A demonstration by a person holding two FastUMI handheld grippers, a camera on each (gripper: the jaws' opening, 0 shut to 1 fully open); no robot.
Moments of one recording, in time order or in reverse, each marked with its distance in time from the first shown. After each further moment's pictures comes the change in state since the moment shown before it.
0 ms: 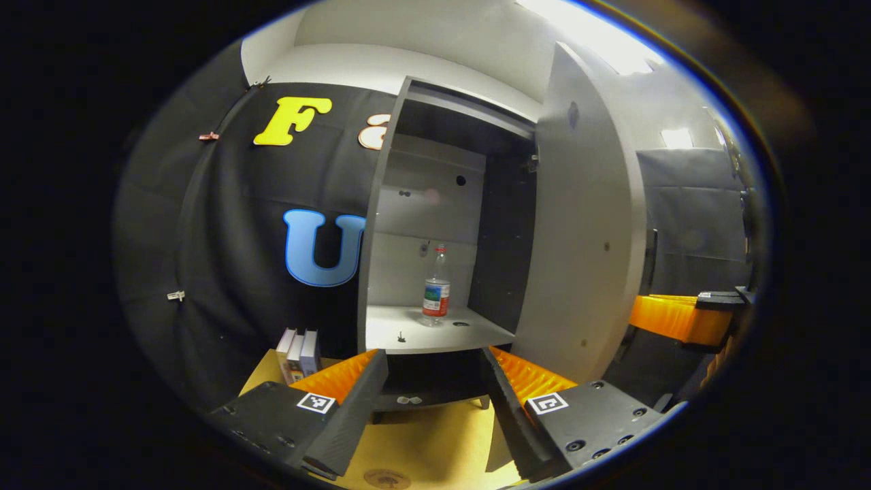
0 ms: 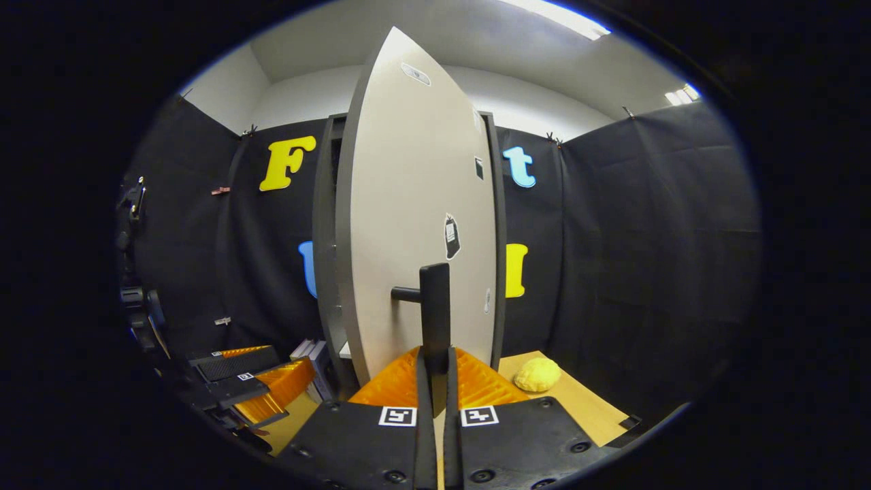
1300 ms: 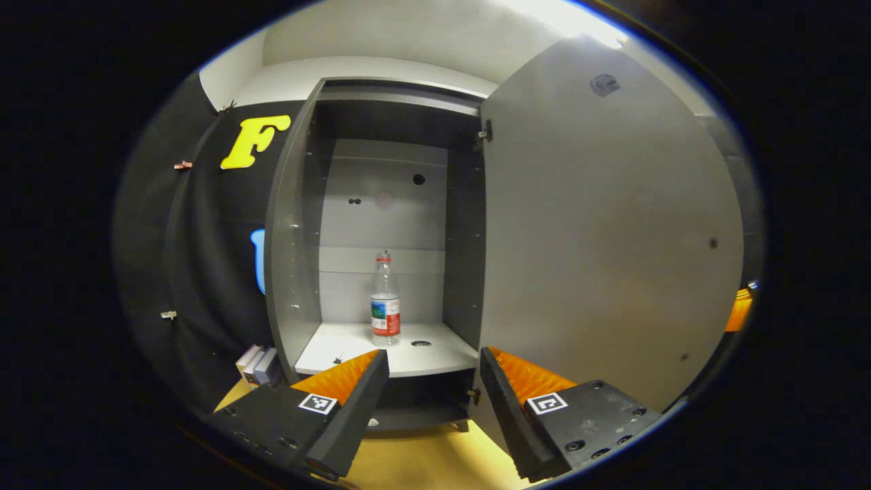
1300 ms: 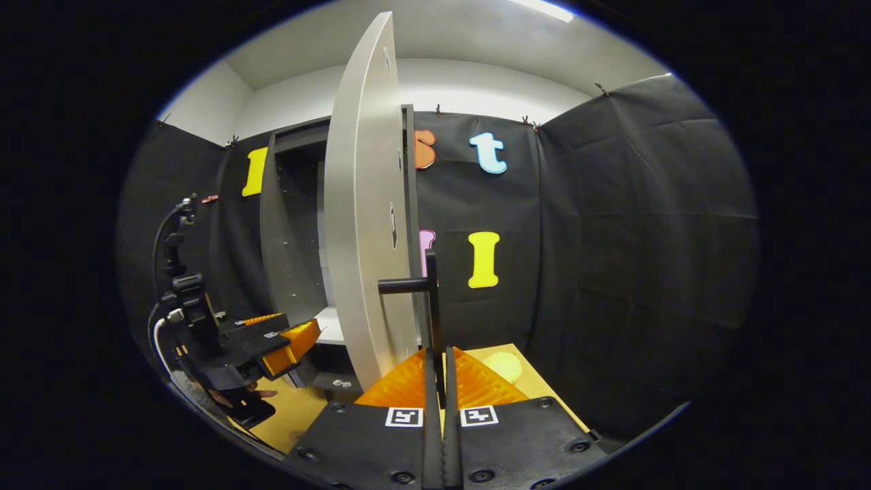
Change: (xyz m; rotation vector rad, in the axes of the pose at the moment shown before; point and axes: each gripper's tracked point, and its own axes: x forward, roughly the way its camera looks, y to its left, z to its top) left arm 0.108 -0.103 0.007 0.097 -0.053 0.110; right arm -0.005 -0.151 0.003 0.025 0.039 0.058
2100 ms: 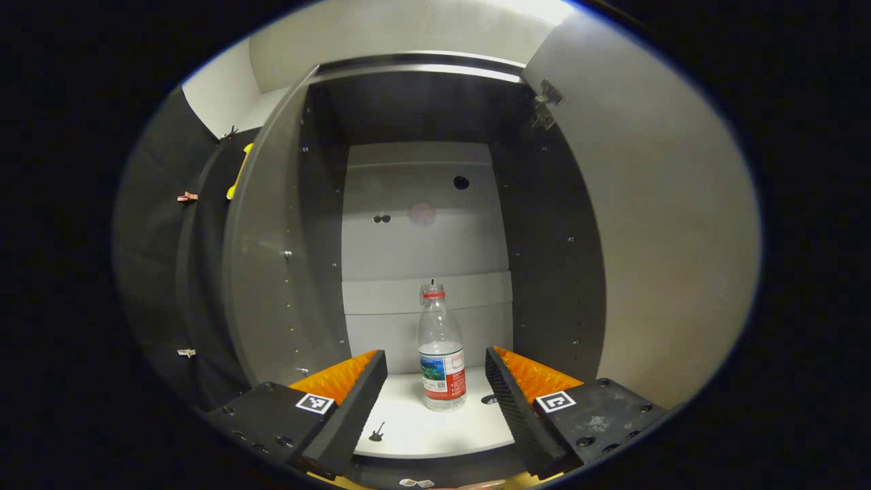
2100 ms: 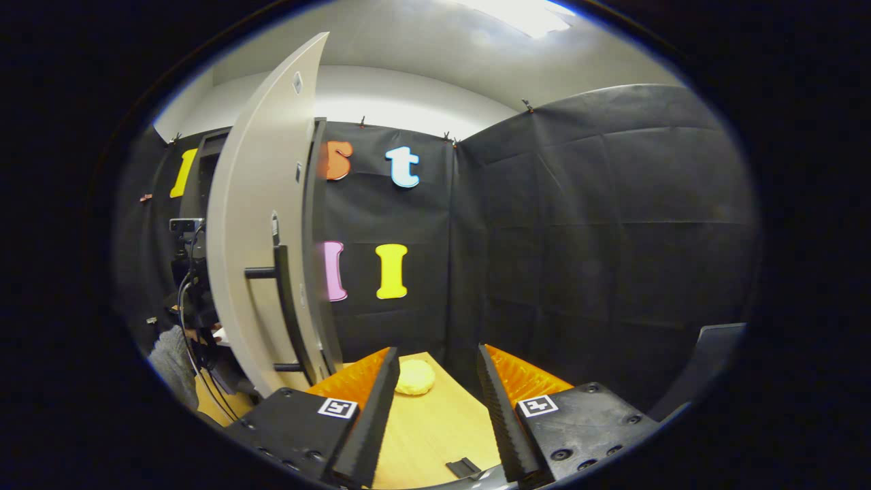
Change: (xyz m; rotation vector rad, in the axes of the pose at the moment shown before) left arm 0.177 0.075 0.007 0.100 -0.087 0.136; right arm -0.035 -0.136 0.007 -0.029 -0.099 -0.421
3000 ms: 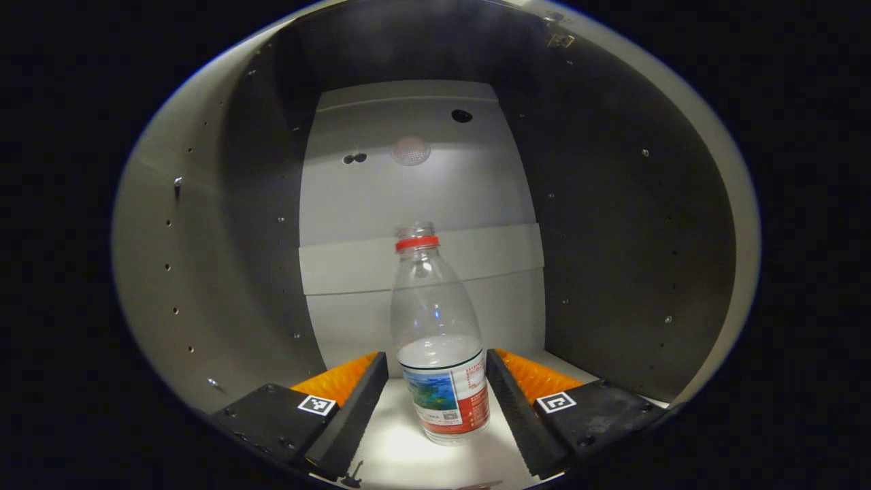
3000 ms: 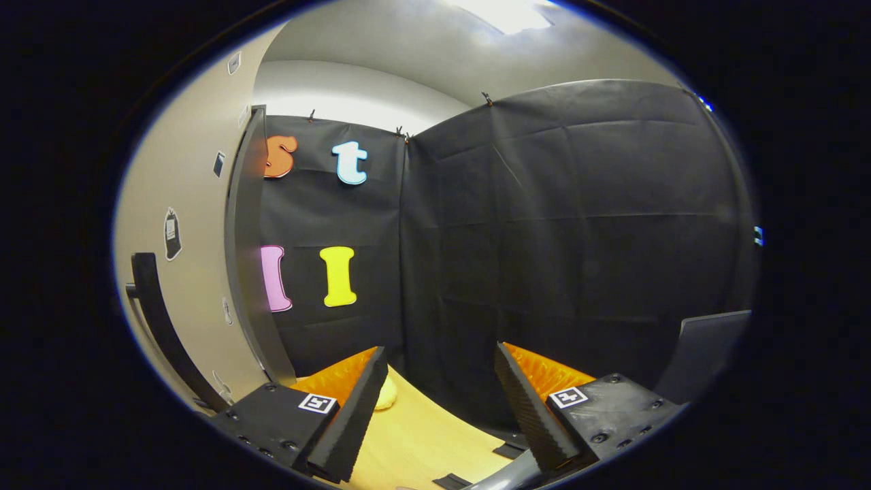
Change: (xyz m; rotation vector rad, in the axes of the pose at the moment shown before) left arm 0.124 0.002 -0.058 0.083 0.080 -0.027; right arm 0.070 -0.030 -0.006 0.020 0.011 -0.187
